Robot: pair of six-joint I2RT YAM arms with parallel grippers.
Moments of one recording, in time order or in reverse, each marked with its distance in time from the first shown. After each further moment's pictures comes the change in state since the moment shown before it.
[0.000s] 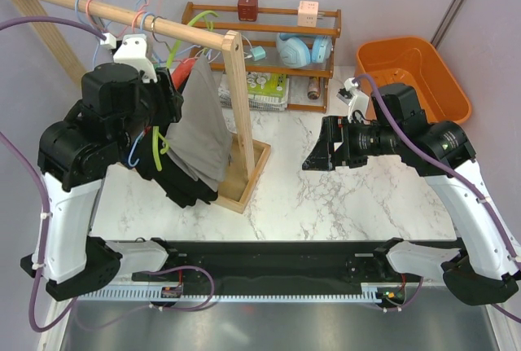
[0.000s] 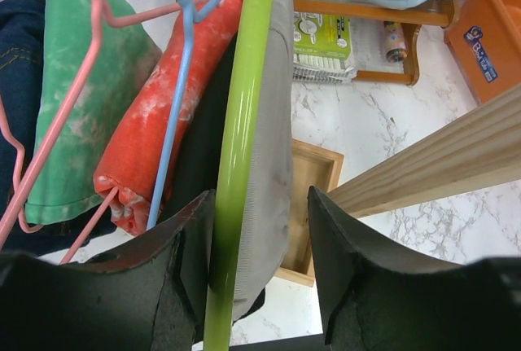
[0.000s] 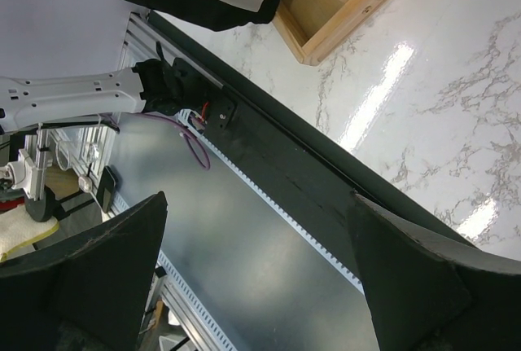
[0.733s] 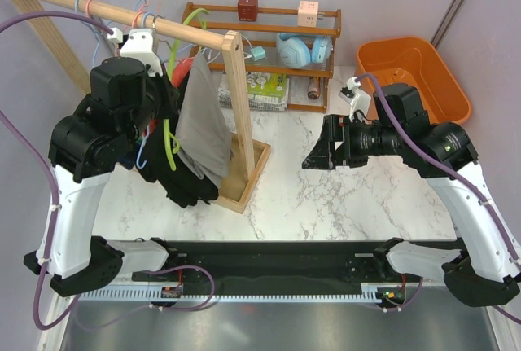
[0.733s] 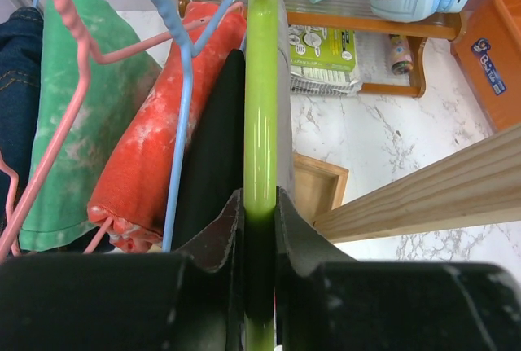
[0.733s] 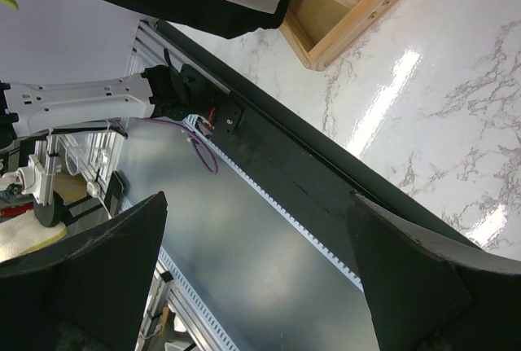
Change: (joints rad) left arm 0.034 0.015 -0.048 0.087 0.012 0.033; right arm 0.000 -0.010 0.000 0.014 -0.001 0.024
